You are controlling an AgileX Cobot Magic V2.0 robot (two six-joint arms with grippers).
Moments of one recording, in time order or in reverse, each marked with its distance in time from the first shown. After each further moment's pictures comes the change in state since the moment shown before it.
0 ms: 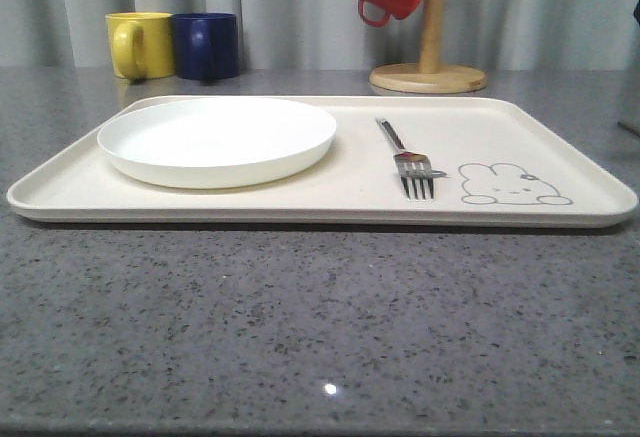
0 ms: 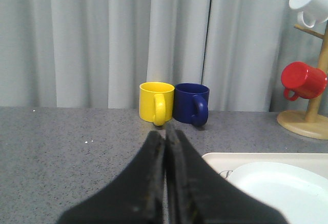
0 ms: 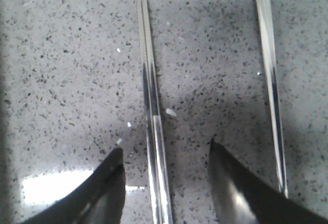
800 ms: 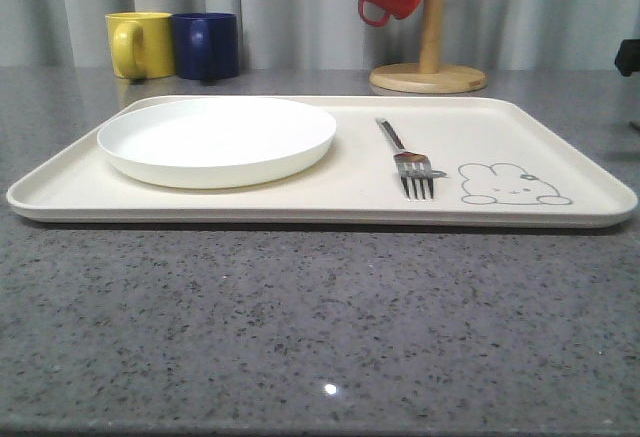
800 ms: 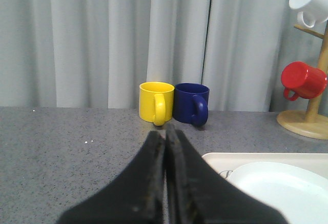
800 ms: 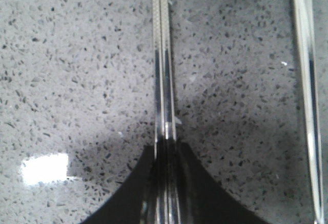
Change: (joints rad) left arm 0.000 0.000 0.000 0.000 0.000 0.000; right arm 0.000 0.091 0.005 0.015 -0.018 -0.004
